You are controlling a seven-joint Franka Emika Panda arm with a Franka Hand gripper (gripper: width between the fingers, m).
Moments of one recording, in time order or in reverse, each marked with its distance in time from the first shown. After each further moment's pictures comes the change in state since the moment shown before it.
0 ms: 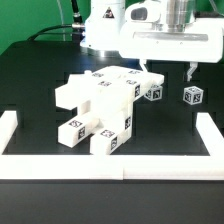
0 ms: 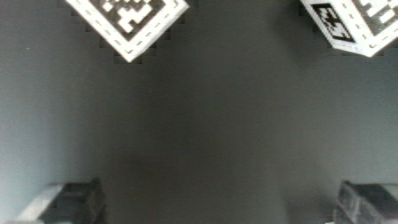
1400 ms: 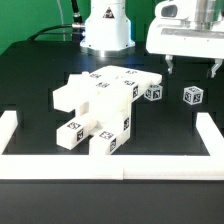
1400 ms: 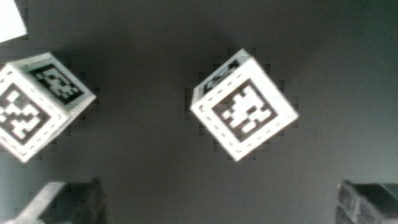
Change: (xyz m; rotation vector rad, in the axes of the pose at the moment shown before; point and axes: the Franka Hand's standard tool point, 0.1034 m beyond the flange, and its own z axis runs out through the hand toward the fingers) arm -0.047 -0.057 0.004 -0.029 -0.001 -0.013
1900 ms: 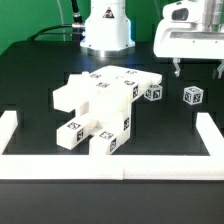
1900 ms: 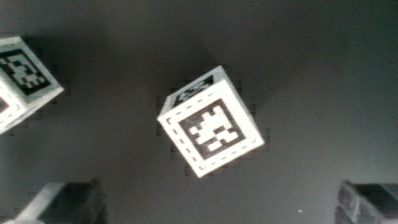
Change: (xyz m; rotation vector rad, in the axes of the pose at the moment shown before) arm -0.003 -0.010 0.004 0.006 0.003 -0.136
